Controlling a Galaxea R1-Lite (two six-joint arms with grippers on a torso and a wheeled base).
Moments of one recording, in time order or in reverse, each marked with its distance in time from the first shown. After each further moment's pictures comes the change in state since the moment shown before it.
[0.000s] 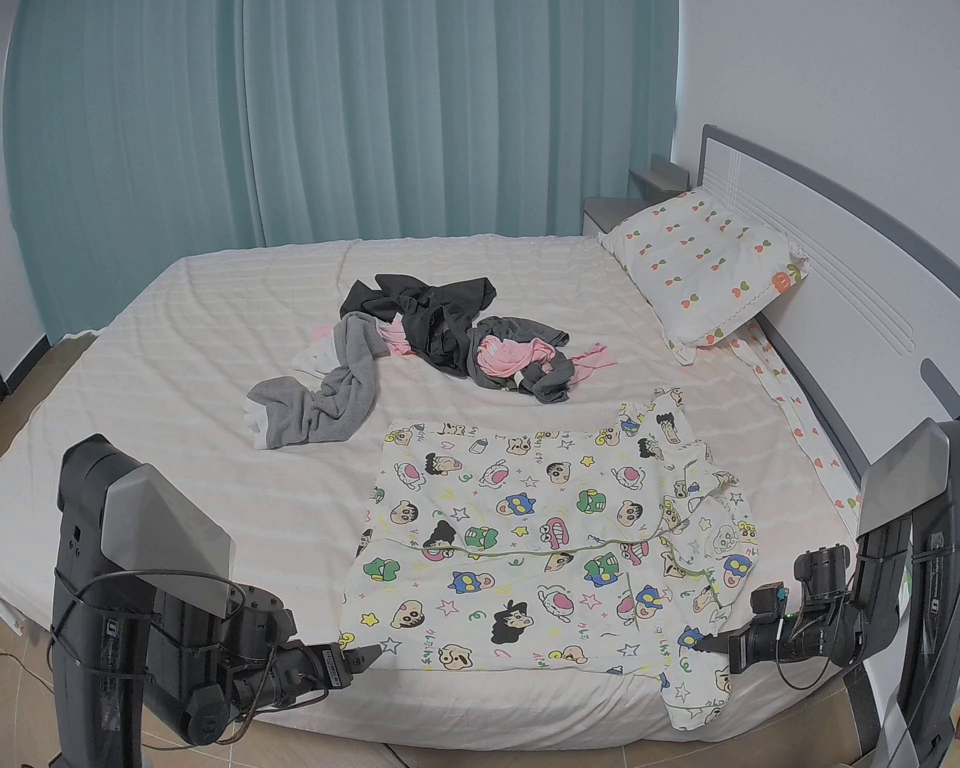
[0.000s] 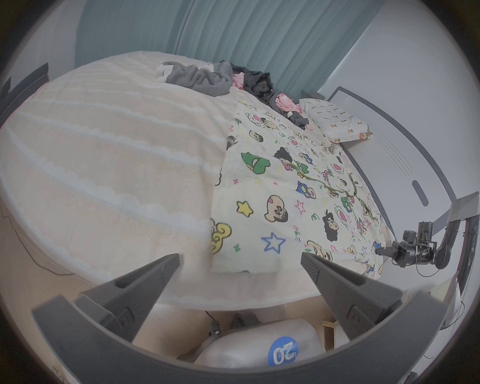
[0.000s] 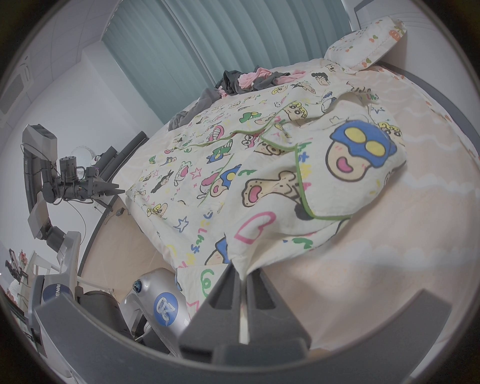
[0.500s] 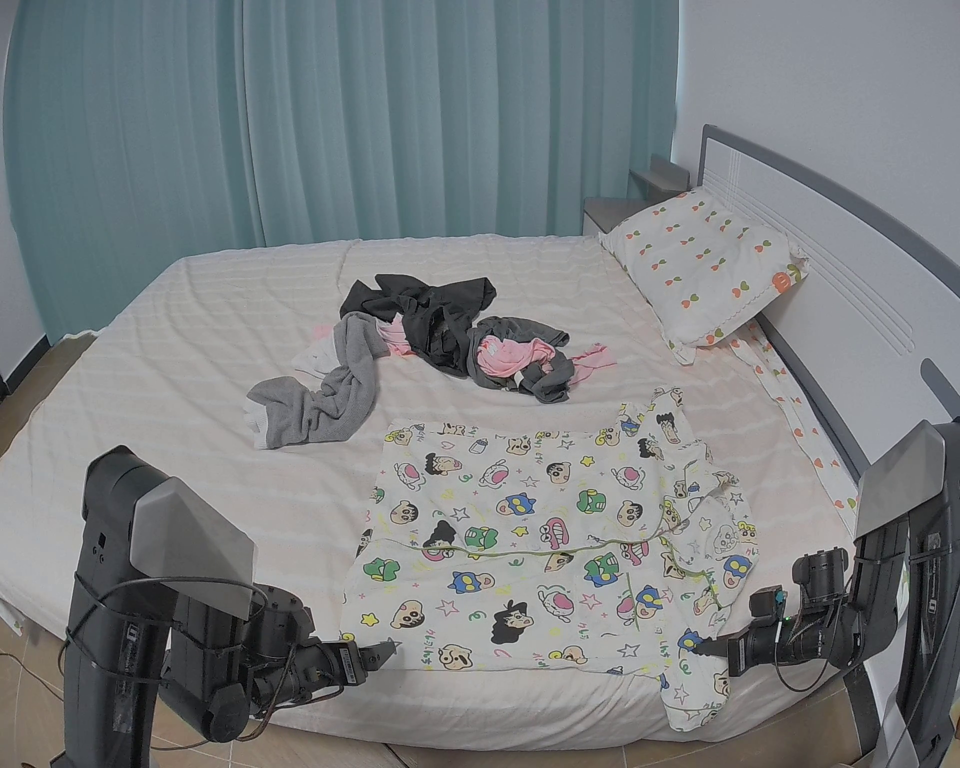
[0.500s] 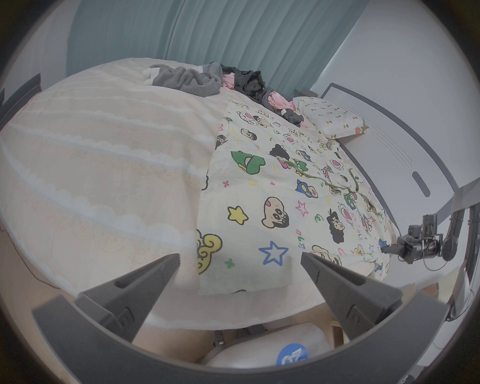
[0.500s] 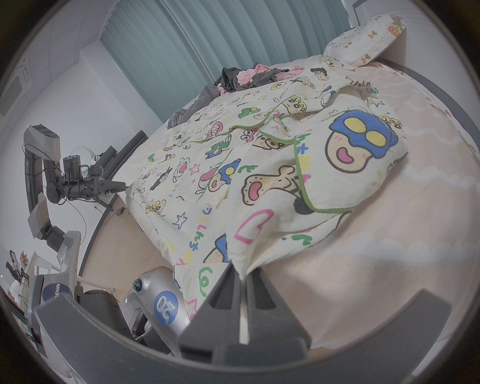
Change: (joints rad) left arm -0.014 0.071 -0.091 0.000 0.016 0.056; right arm 0.000 0.012 0.001 -0.001 0.000 0.000
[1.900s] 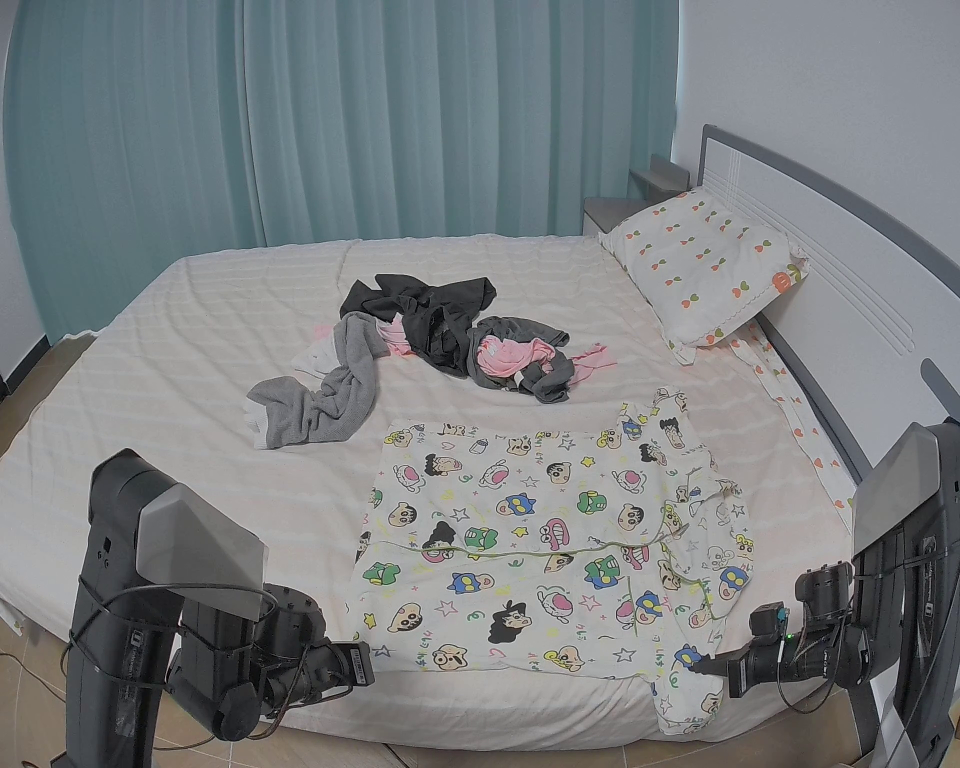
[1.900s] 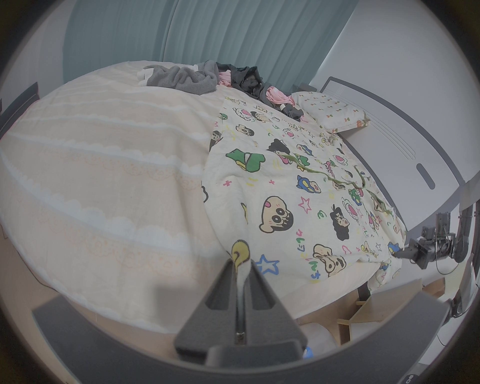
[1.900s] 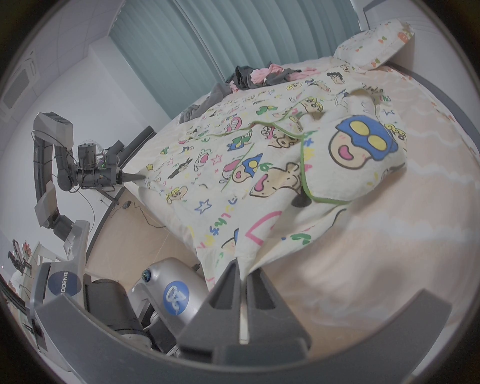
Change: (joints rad) left arm -0.030 -0.013 -0.024 0.063 0.041 0.000; right arm 0.046 0.003 0.171 -0.153 0.002 -0.007
